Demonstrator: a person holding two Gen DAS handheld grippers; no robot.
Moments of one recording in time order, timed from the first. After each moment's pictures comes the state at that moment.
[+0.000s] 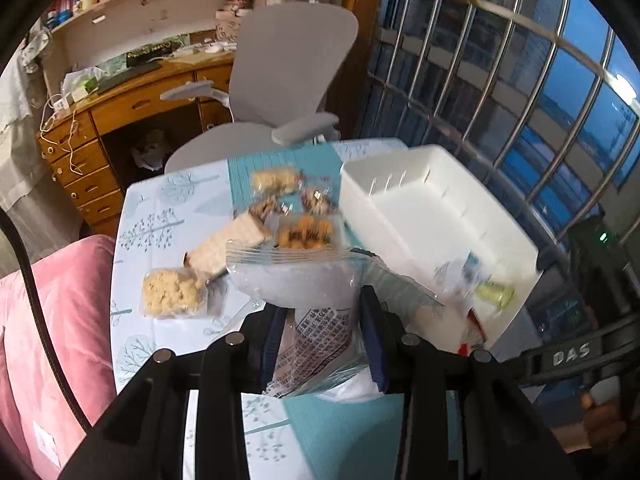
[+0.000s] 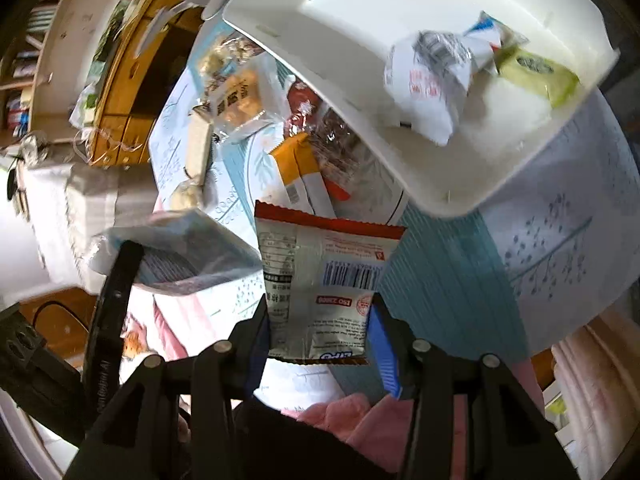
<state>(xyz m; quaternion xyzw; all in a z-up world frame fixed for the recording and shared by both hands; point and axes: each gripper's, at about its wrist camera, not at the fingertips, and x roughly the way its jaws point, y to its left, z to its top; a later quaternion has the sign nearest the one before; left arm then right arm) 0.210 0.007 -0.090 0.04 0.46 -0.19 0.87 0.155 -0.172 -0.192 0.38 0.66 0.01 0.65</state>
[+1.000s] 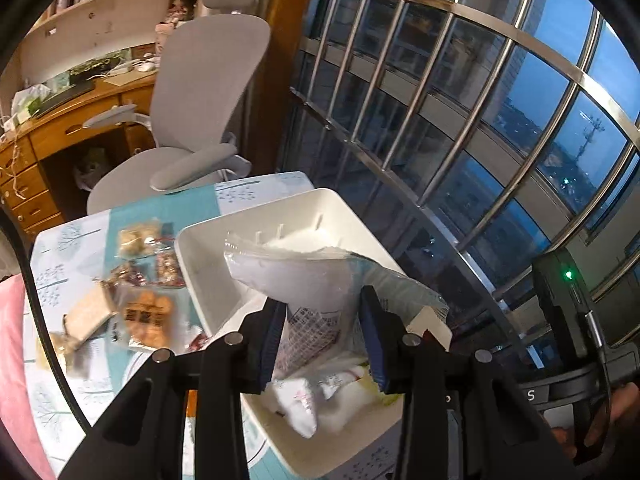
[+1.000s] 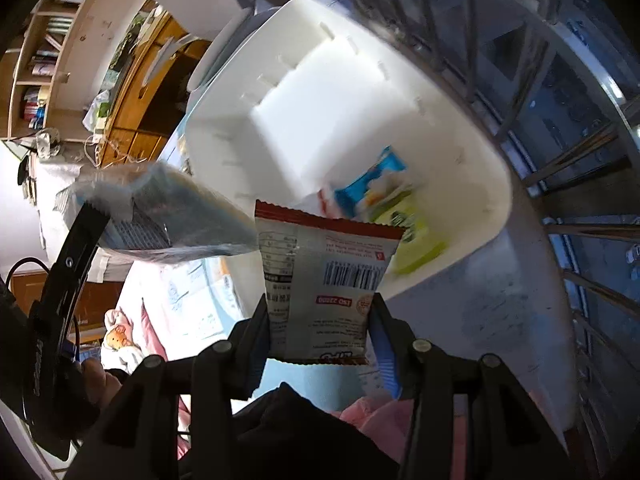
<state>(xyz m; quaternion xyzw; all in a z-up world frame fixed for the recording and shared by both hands) 0.247 -0.190 -0.075 0.01 0.44 -0.27 0.85 0.175 -0.349 -0.171 0.33 0.64 0.01 0.70</state>
